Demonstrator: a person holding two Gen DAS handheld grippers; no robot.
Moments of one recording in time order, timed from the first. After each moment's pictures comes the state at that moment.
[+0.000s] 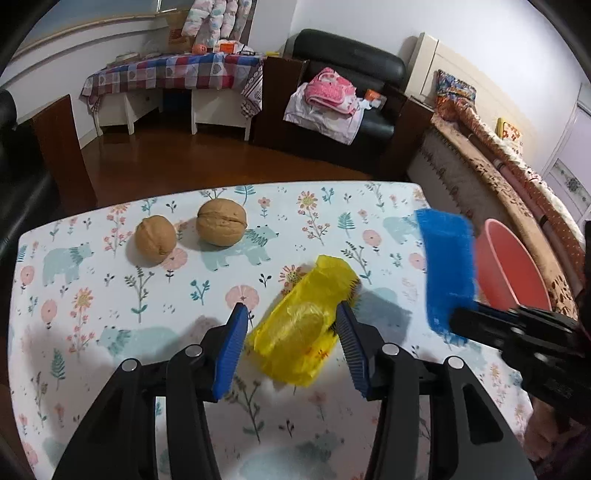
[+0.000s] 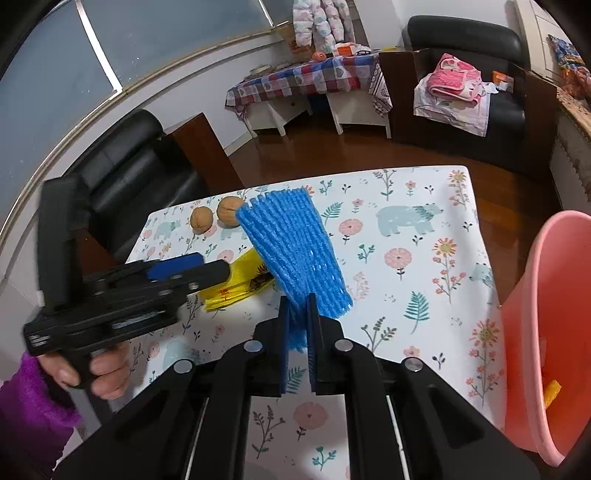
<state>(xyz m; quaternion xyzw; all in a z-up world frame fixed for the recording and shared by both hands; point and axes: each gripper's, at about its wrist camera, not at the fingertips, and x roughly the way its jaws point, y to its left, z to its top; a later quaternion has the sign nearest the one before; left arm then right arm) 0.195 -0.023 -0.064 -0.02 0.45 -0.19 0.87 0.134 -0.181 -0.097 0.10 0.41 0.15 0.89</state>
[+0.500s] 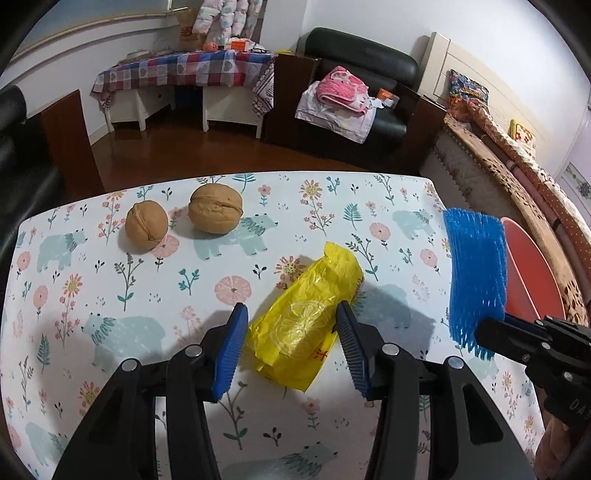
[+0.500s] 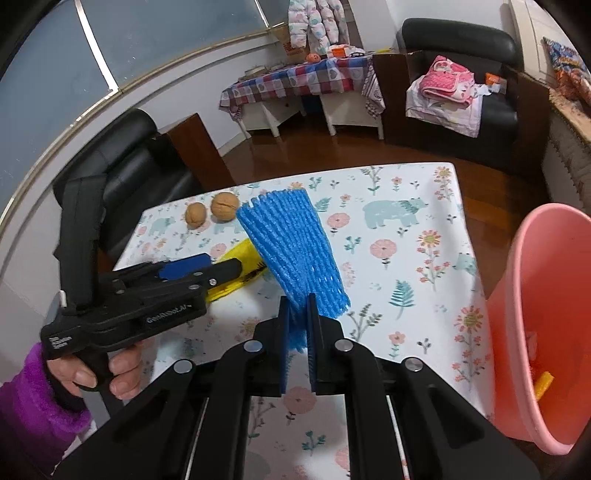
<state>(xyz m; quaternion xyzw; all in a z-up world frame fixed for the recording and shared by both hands) 0.193 -0.037 -0.078 -0.02 0.45 -0.17 0.88 0.121 -0.185 -0.097 0.09 0.41 0.13 0.90</state>
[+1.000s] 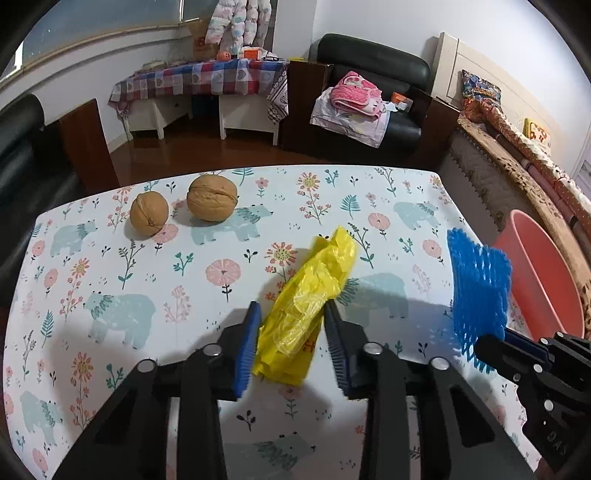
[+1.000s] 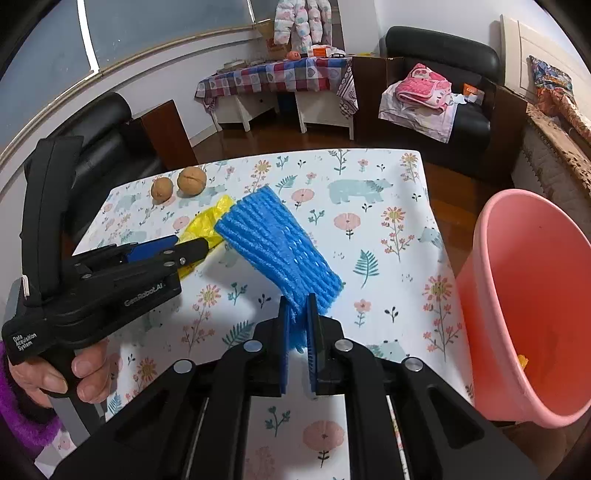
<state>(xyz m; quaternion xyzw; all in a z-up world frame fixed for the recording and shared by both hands) 0.172 -0.057 -0.085 0.01 0.43 -0.12 0.89 0.104 -0.184 -0.116 0.04 0.41 0.07 0.91</state>
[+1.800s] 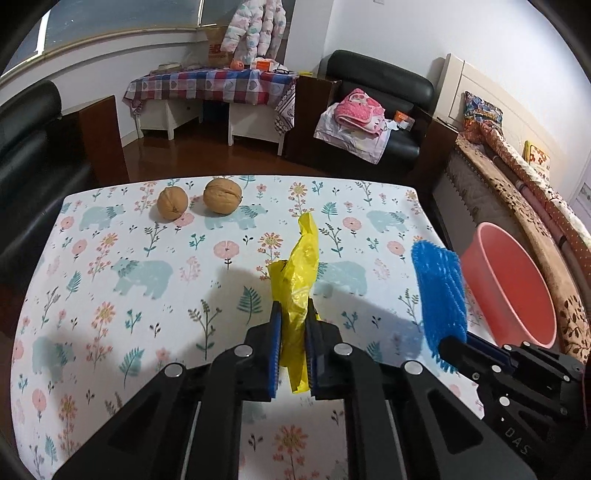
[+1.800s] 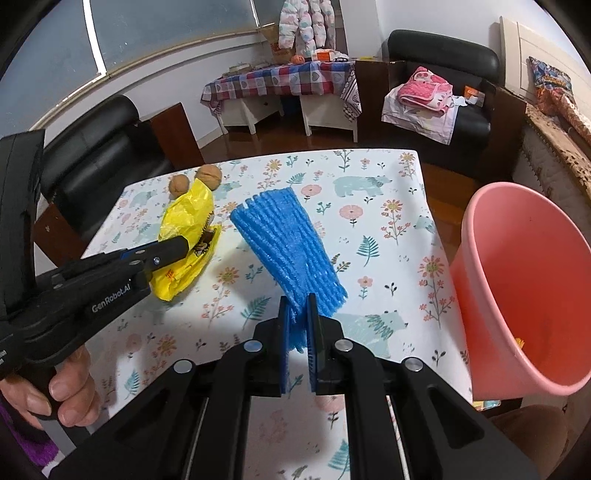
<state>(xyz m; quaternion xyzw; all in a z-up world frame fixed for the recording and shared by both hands) 0.111 -0.049 -0.047 -0.03 0.41 -0.11 0.90 0.077 -0.184 -0.106 0.05 0.41 0.09 0.91</state>
